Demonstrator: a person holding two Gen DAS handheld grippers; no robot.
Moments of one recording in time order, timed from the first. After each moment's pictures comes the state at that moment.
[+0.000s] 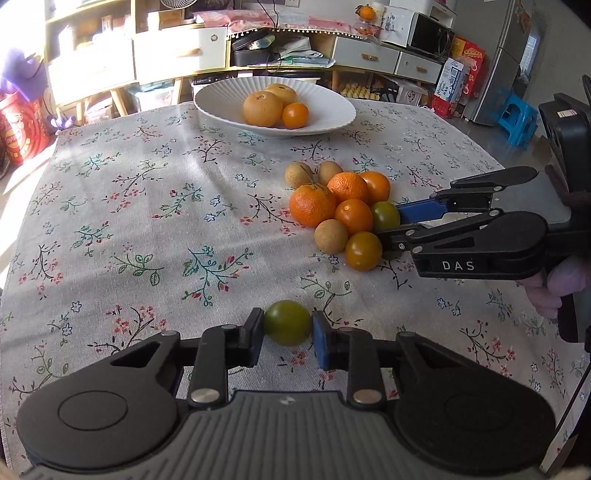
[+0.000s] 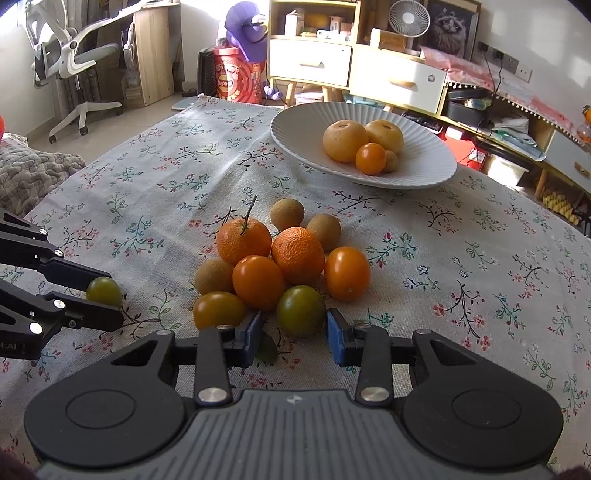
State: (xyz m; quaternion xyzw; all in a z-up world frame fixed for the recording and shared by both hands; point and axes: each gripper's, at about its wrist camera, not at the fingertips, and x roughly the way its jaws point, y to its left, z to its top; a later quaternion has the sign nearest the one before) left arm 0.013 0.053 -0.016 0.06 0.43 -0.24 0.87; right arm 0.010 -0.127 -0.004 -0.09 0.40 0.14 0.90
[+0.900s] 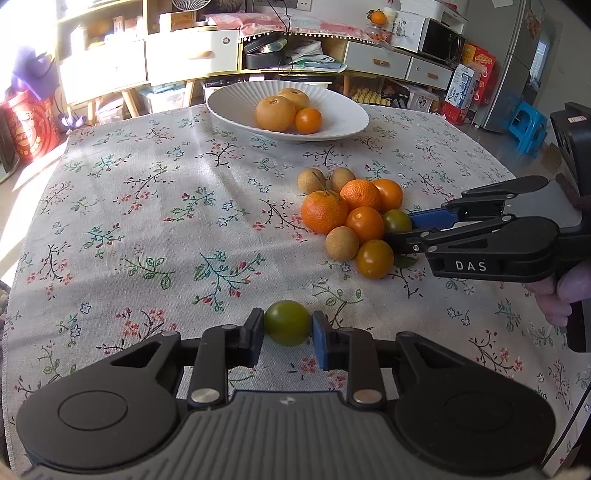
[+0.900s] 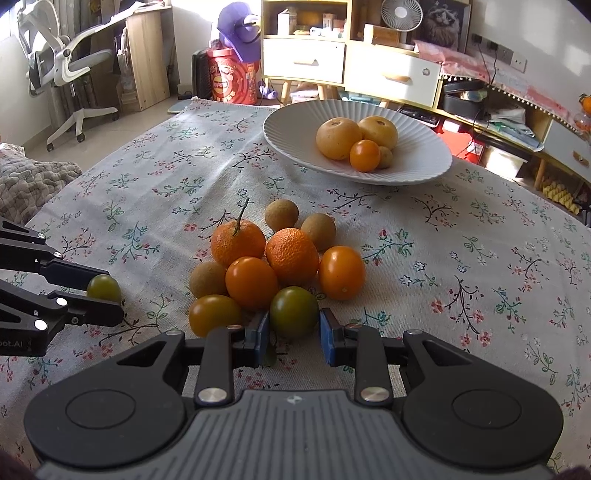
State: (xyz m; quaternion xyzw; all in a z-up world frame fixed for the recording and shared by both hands) left arm 0.015 0.055 -0.015 0.05 0.43 -0.22 0.88; right arm 0.014 -0.135 -0.003 -0.07 0.41 0.14 0.90
